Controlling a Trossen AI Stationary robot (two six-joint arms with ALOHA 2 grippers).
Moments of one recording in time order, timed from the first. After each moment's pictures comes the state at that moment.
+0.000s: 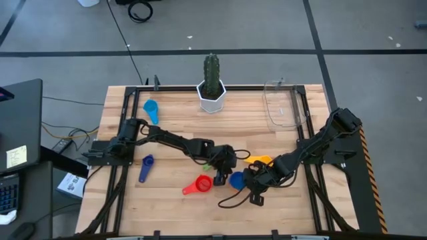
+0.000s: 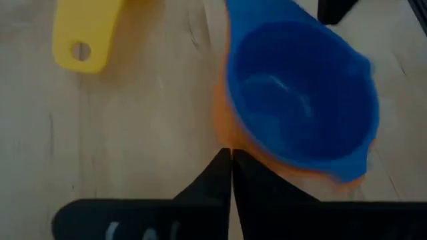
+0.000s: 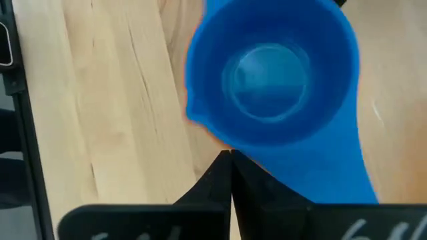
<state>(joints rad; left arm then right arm) -0.13 2.11 1.40 -0.10 0.19 -0.09 0.55 1.62 0.97 -0.48 0.09 0.80</state>
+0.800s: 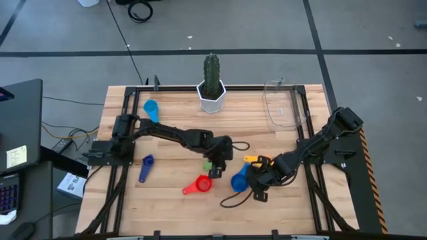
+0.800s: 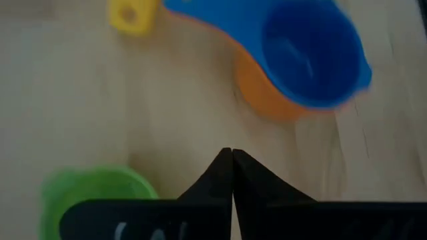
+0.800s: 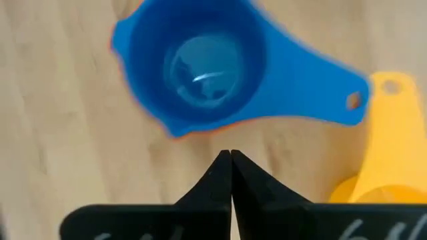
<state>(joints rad) -0.08 2.02 1.47 -0.43 0.21 -0.07 0.54 1.60 1.02 -0.70 0.15 0.78</state>
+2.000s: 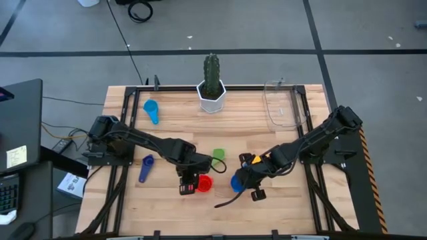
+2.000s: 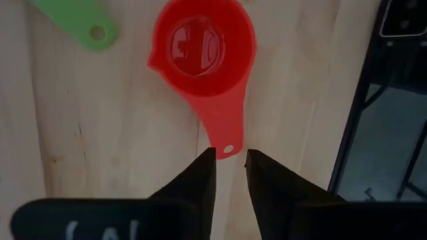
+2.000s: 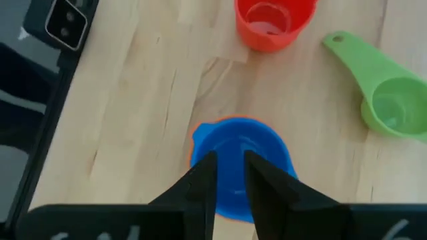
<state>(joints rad) -0.28 1.79 1.47 -1.01 0.24 -0.41 0.46 1.60 1.19 -0.64 0.05 0.22</state>
